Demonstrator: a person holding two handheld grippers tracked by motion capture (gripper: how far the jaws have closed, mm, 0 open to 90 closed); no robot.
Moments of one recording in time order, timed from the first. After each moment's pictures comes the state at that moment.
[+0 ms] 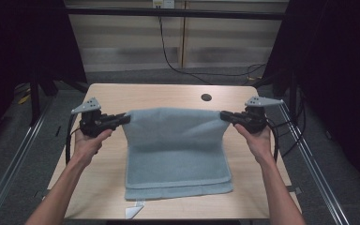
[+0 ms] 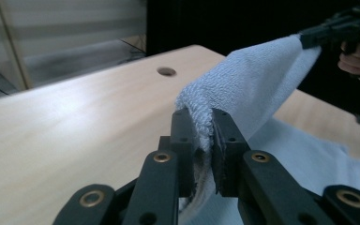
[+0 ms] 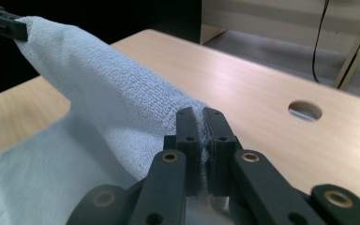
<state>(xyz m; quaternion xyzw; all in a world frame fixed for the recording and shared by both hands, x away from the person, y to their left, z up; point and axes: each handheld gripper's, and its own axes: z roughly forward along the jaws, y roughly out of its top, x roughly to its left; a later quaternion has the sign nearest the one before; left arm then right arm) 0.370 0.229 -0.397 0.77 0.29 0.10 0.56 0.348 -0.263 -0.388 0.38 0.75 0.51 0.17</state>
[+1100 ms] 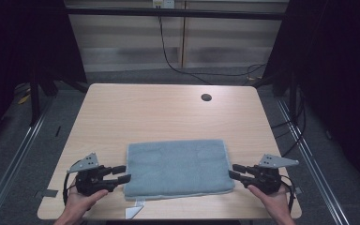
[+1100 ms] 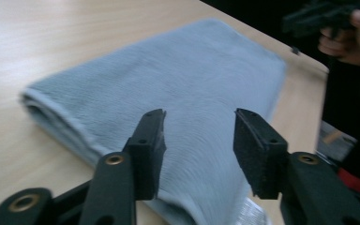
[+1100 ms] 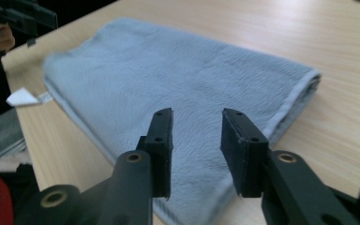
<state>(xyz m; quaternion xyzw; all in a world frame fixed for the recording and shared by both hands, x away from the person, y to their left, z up) 0.265 0.246 -0.465 0.79 0.31 0.03 0.53 0.214 -0.284 -0.459 0.40 0.76 0.51 0.11</state>
